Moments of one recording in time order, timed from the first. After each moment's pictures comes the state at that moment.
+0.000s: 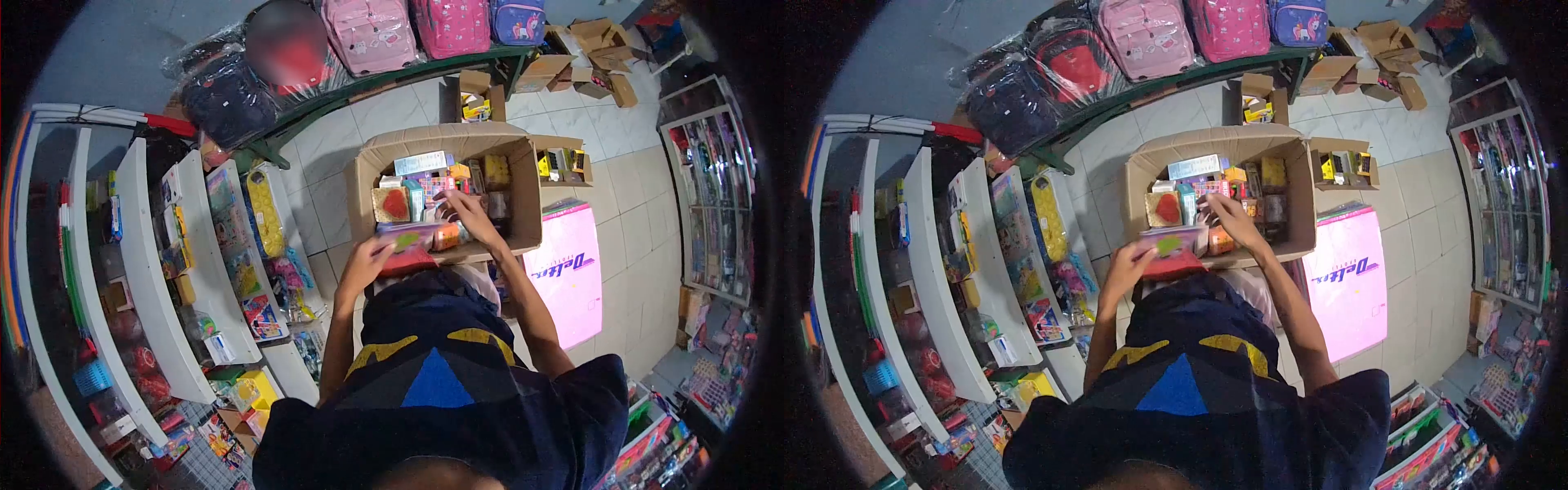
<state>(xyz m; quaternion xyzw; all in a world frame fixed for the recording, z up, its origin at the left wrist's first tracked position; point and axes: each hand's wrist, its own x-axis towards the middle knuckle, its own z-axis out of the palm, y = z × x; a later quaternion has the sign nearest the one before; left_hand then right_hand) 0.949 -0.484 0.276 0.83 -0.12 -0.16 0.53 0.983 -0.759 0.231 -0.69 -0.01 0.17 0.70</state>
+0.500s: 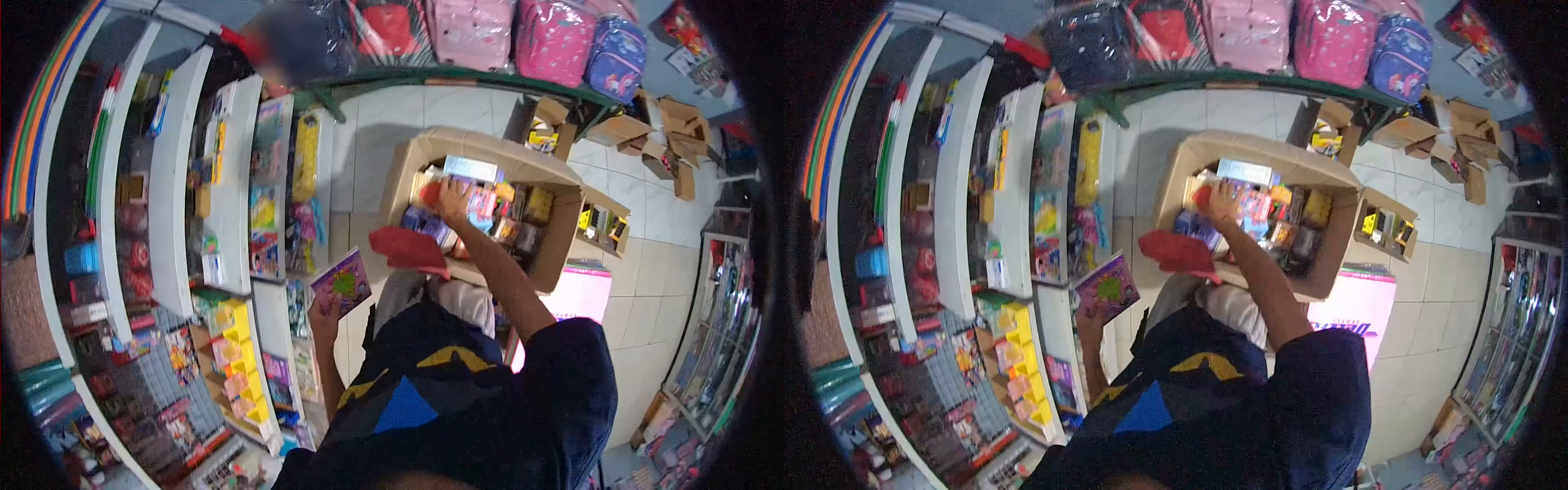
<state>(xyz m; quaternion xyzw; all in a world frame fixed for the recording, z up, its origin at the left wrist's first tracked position) 0.759 -0.437 0.300 0.82 0.35 0.04 0.45 1.050 -0.654 0.061 -0.99 -0.13 0.07 0.07</state>
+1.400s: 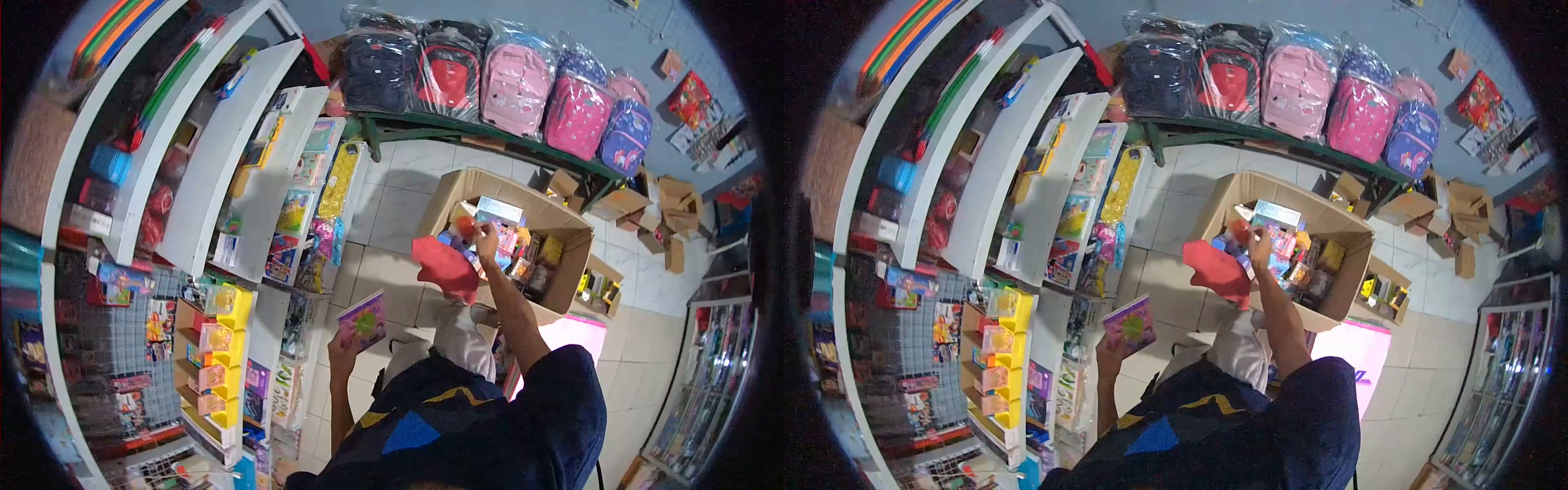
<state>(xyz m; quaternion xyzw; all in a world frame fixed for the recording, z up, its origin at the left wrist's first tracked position) 0.624 -0.424 0.265 0.75 0.33 0.11 0.57 1.016 -0.663 0.037 -0.78 -0.05 -0.09 0.62</state>
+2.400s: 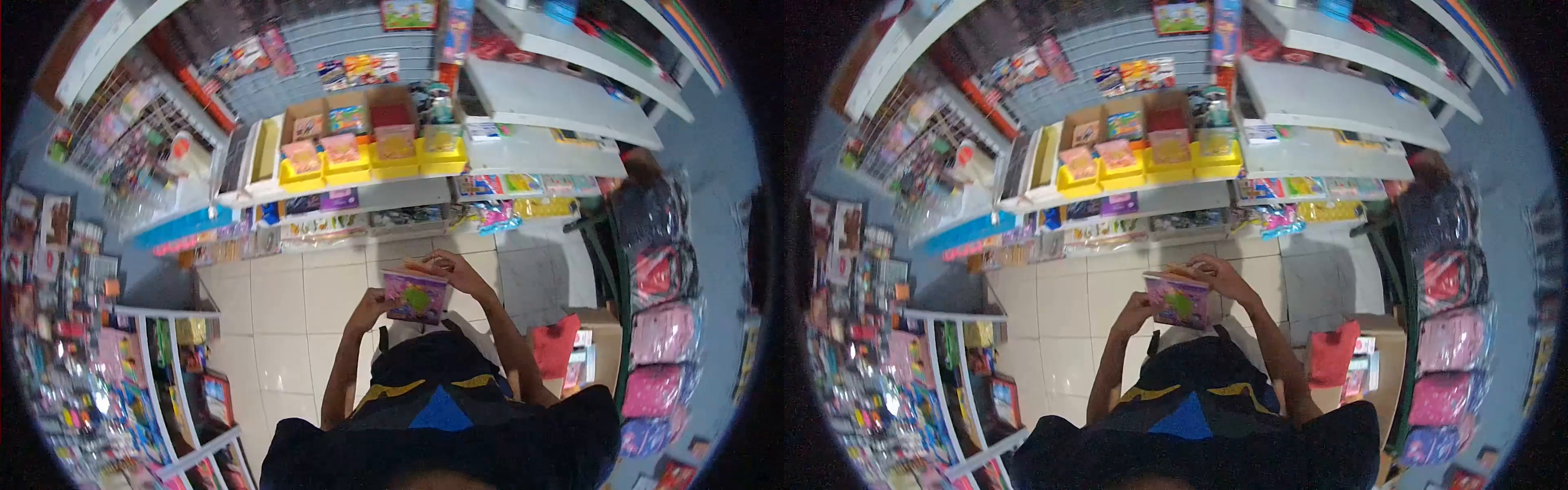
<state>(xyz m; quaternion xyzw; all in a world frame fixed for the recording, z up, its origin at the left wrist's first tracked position) 0.340 -0.441 0.247 0.45 0.43 0.38 0.69 0.589 -0.360 0.273 -0.40 -0.58 0.65 0.27</state>
